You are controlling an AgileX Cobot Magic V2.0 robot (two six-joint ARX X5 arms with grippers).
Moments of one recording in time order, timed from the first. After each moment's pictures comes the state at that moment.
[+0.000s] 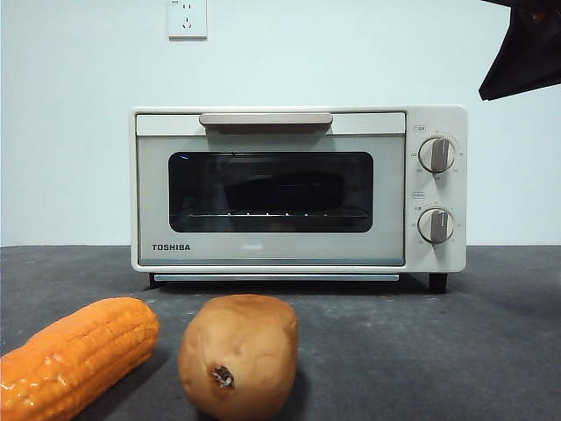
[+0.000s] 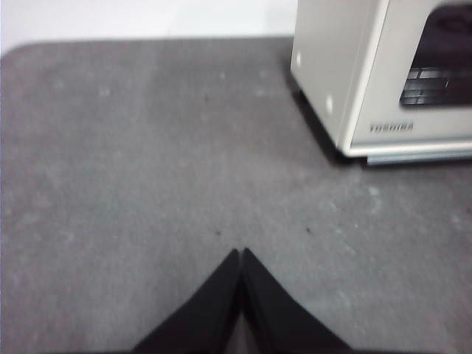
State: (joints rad) left arm 0.01 0.01 0.08 -0.32 0.13 0.04; right arm 0.51 0.76 0.54 -0.11 0.11 0.08
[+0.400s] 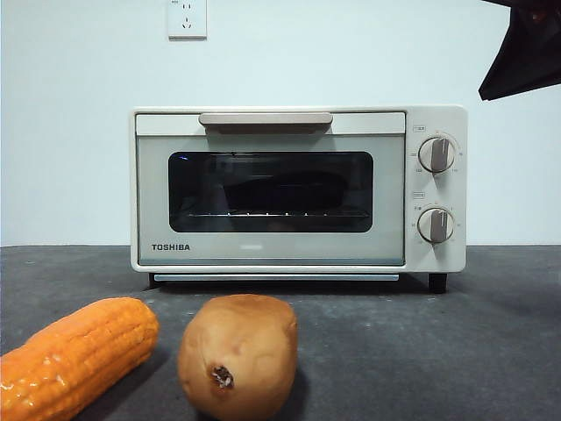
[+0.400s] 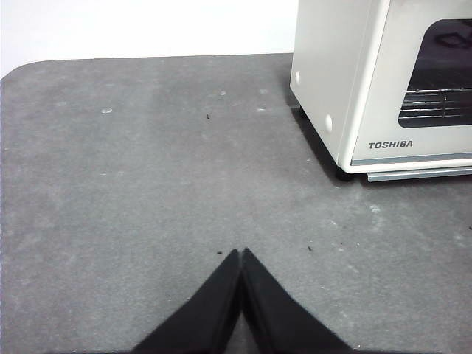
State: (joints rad) left arm 0.01 0.00 0.06 -0.26 0.13 0.04; right arm 0.51 0.76 0.54 -0.11 0.11 0.08
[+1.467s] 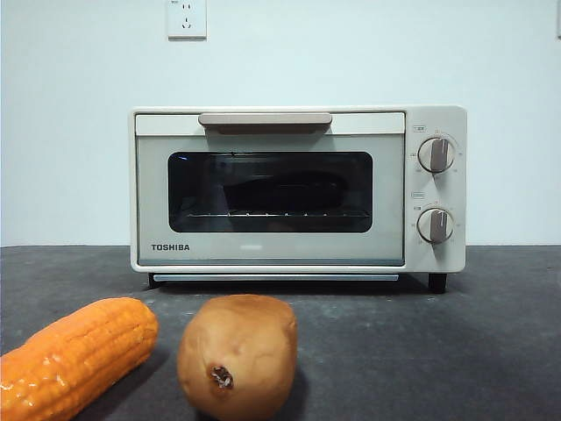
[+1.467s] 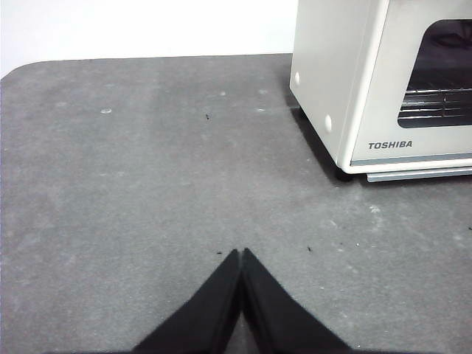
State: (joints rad) left arm 0.01 0.00 0.06 -0.26 0.13 0.04; right arm 0.00 0.16 0.37 -0.14 0.11 -0.08
